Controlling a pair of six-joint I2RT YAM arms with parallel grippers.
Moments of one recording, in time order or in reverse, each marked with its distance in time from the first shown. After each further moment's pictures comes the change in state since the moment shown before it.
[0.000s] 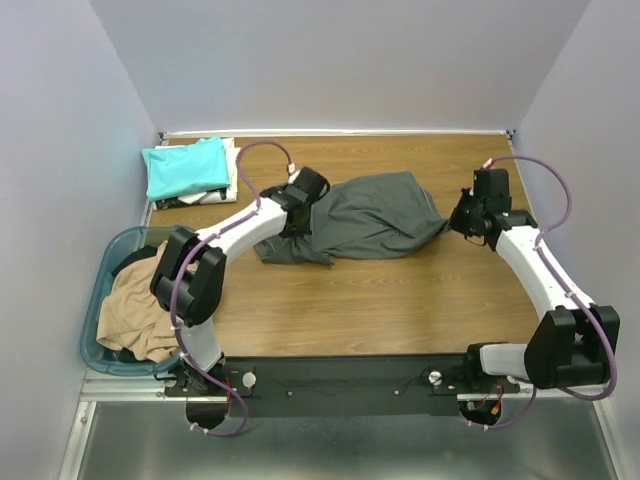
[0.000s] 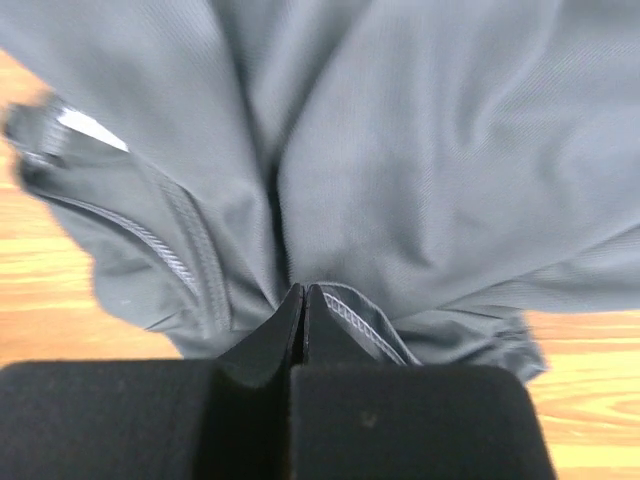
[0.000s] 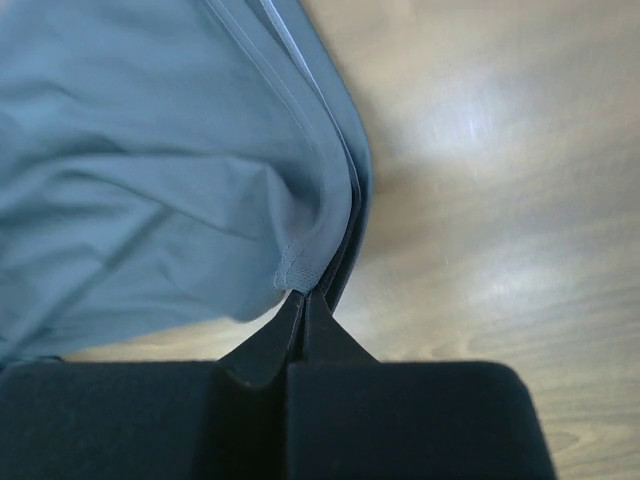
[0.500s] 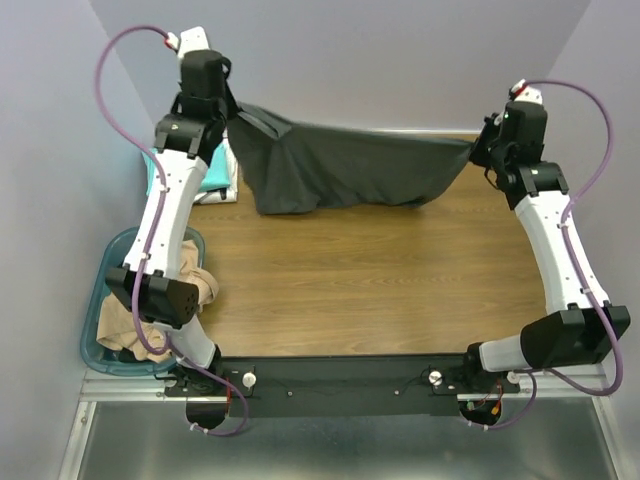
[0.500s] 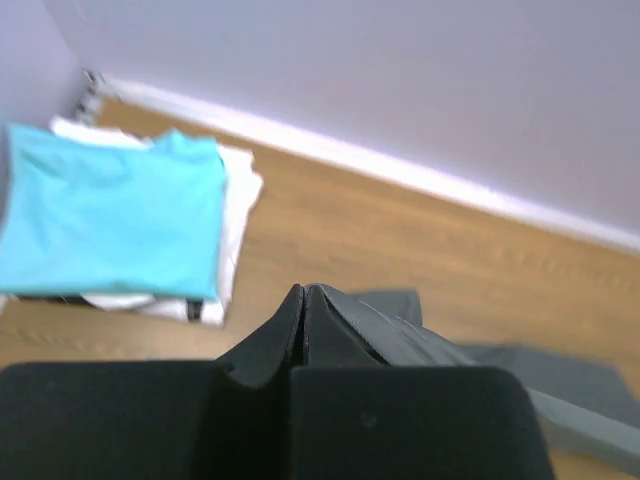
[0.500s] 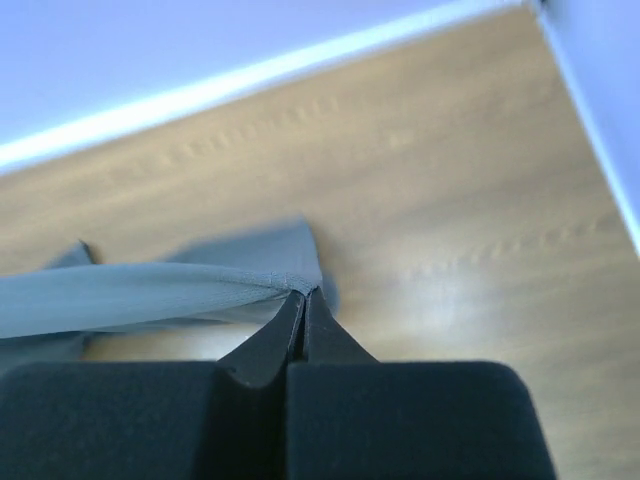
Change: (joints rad) left arm 0.356 -0.089 0.733 -0.071 -0.056 0.083; right arm 0.000 0.108 0.532 -0.040 0.096 -0.145
